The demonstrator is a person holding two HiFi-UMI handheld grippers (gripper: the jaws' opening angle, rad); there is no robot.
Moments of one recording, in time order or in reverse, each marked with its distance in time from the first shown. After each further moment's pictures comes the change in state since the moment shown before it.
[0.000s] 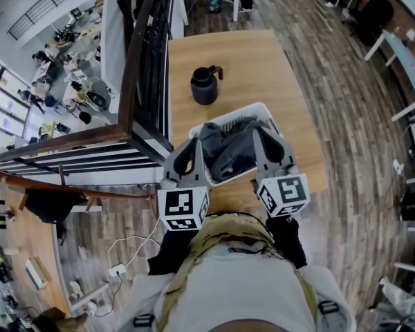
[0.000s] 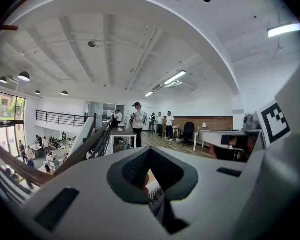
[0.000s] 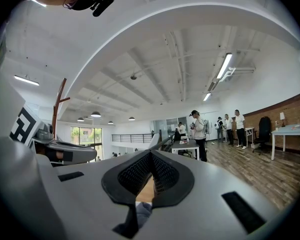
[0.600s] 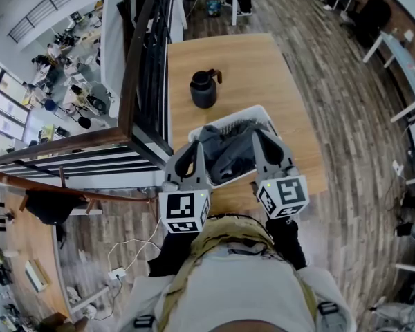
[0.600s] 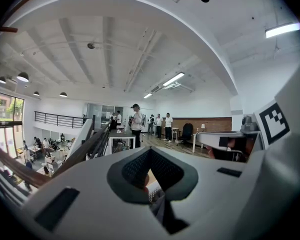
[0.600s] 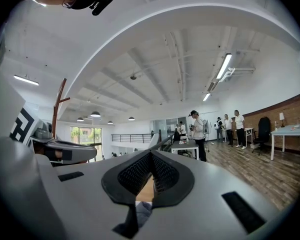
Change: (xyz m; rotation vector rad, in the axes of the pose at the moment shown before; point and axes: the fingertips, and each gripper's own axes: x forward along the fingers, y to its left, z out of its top) left arm -0.003 -0.005 0.005 0.006 -0.025 -0.016; right arm -0.002 0.002 0.001 -0.002 0.004 -0.004
